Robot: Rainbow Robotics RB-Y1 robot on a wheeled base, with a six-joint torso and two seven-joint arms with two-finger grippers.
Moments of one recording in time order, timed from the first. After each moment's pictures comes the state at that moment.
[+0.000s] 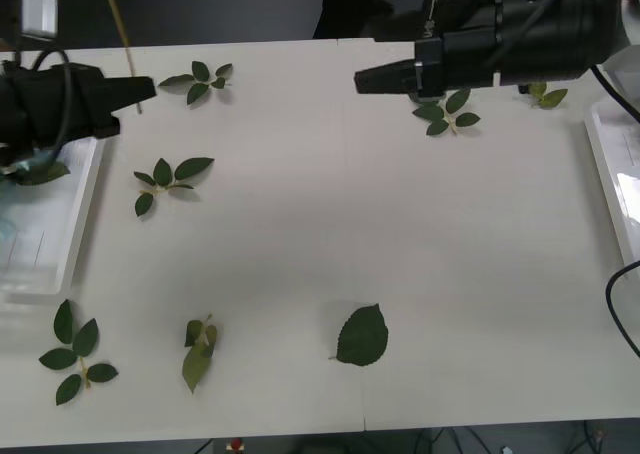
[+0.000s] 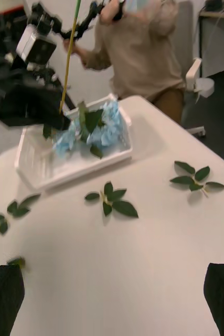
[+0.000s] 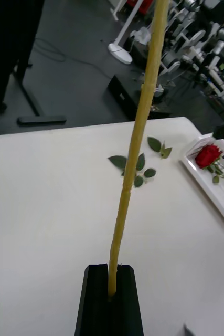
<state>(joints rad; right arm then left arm) -0.80 -0.71 0.25 -1.49 -1.83 1.14 2.47 -0.25 0.66 0.25 -1.87 1.53 1.09 -1.91</state>
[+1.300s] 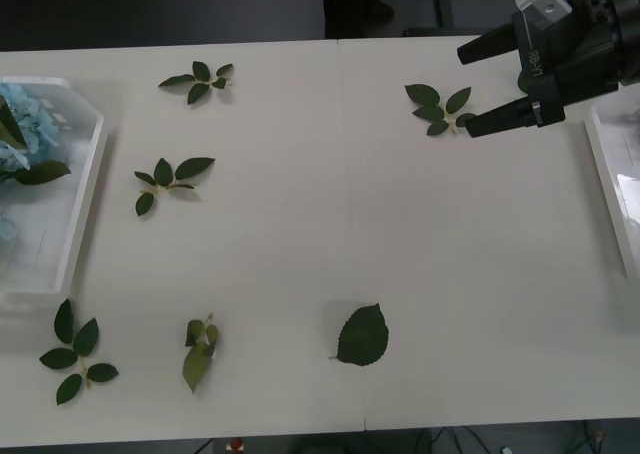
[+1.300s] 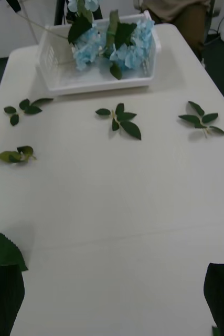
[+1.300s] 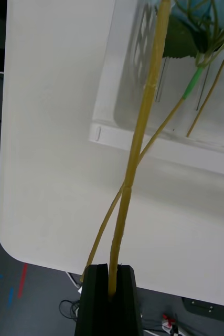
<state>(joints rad) -0.79 -0.98 0.26 -1.49 -1.89 1.37 2.72 0.41 0.99 0.68 -1.52 1.16 1.21 -1.92</state>
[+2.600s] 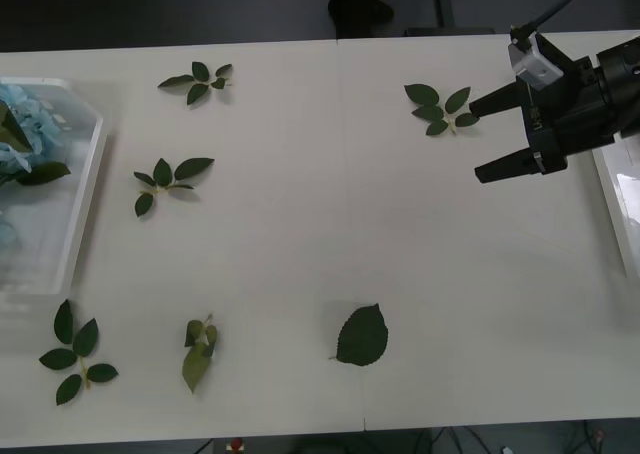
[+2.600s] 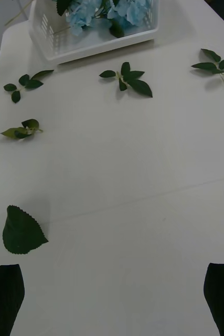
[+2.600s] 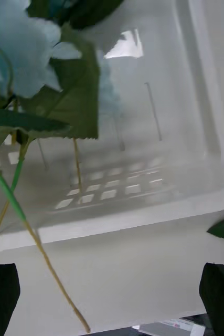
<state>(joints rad) -0.68 -1.02 0.31 -1.49 -1.90 1.32 2.72 0.47 0.99 0.57 -1.91 1.17 1.15 -2.02</state>
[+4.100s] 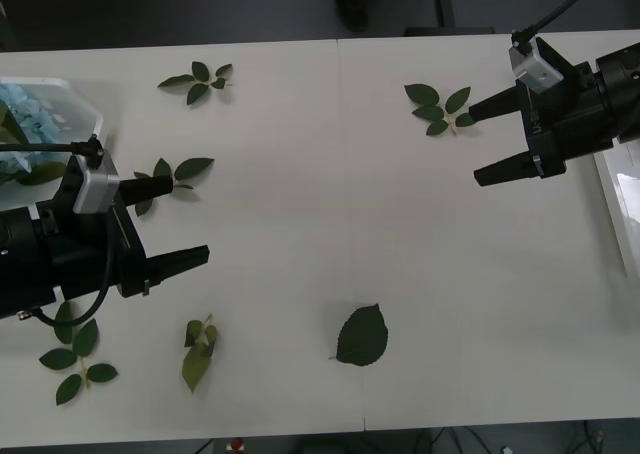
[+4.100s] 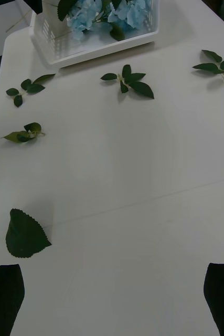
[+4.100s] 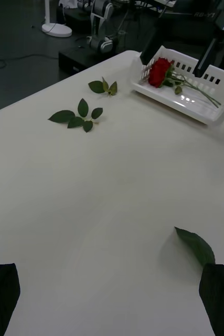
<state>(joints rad) -0.67 -1.02 0.31 -1.49 -1.92 1.31 2.72 0.16 0.56 0.20 -2.24 1.56 1.09 -2.51</state>
